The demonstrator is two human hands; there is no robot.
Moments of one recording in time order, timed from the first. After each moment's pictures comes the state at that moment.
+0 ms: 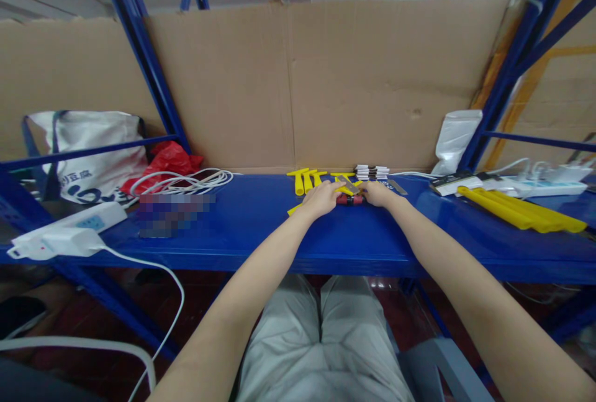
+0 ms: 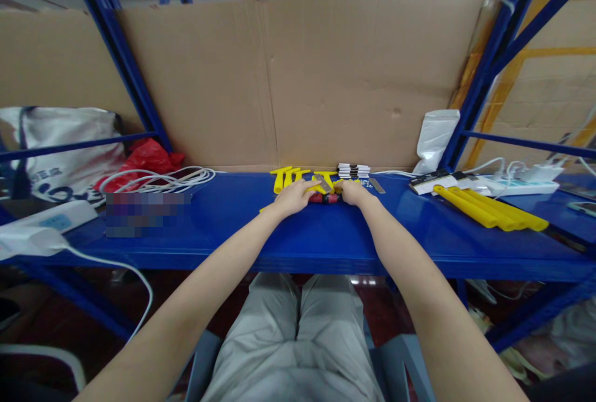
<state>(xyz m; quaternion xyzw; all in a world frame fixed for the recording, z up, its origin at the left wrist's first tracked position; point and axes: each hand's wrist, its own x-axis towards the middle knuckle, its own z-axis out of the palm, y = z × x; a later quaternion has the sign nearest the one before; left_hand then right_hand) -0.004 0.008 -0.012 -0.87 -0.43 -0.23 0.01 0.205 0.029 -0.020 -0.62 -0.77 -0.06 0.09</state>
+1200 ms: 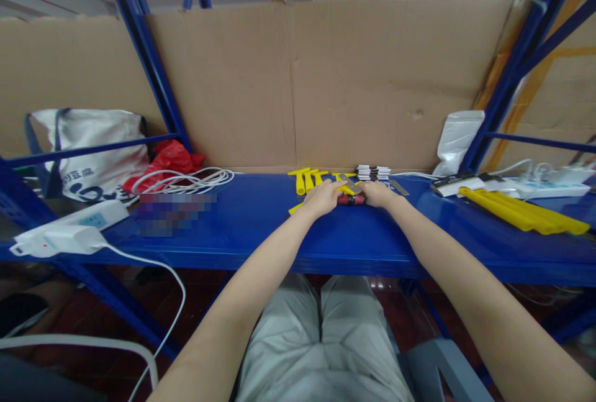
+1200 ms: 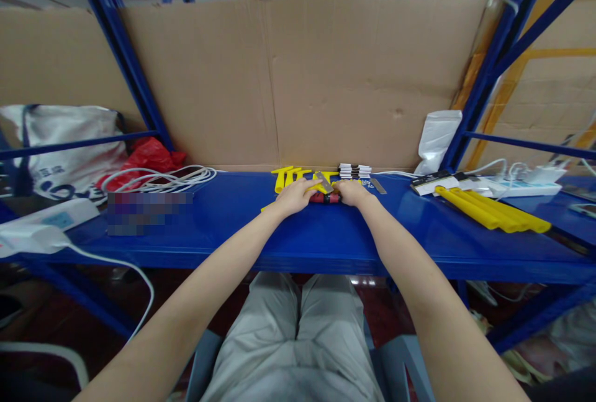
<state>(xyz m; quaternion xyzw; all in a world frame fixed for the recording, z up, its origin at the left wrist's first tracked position) -0.005 0.006 -0.010 -0.87 -0.43 -0.23 0.02 0.189 0.009 -0.004 -0.59 -0.79 -0.15 -0.02</state>
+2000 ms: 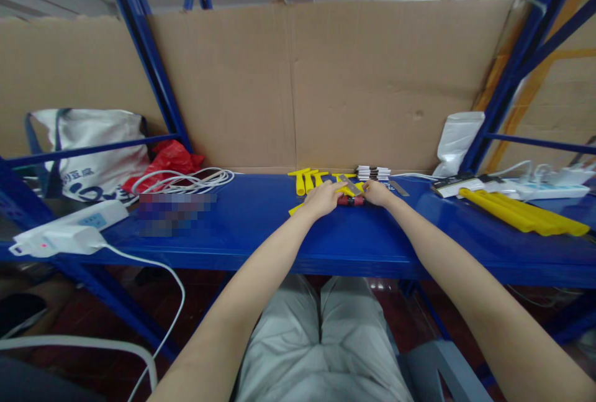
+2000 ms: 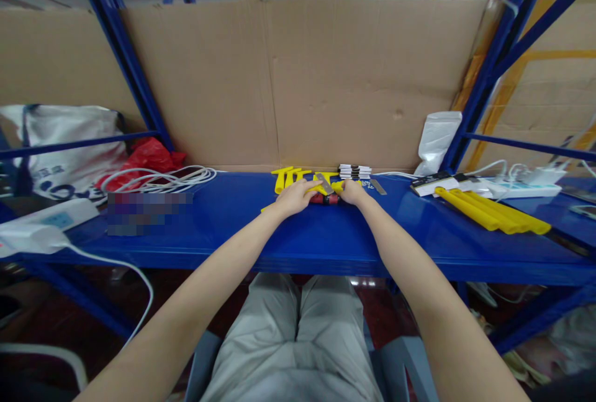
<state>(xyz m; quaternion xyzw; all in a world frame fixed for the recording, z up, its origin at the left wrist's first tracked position) -0.005 0.007 -0.010 -0.87 -0.43 -0.23 0.01 0.190 0.025 -0.016 -0.73 -0.66 -0.02 0.15</state>
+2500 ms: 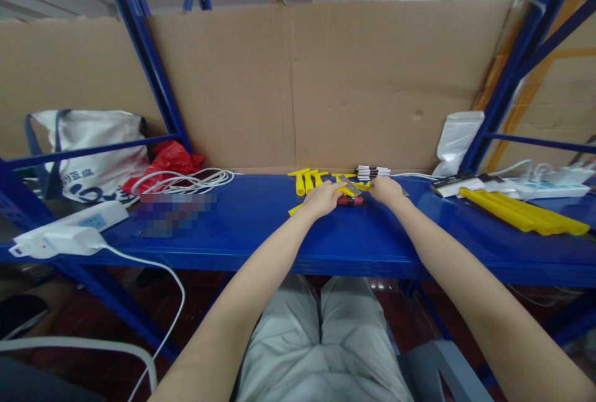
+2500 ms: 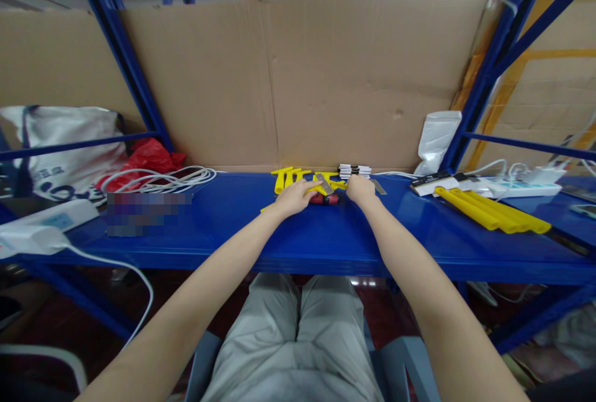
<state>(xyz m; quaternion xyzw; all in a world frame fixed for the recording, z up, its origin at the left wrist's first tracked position) -0.005 0.007 -0.011 -0.87 -0.43 -0.22 0.02 0.191 0.003 0.001 -0.76 -0.63 -0.11 0.11</state>
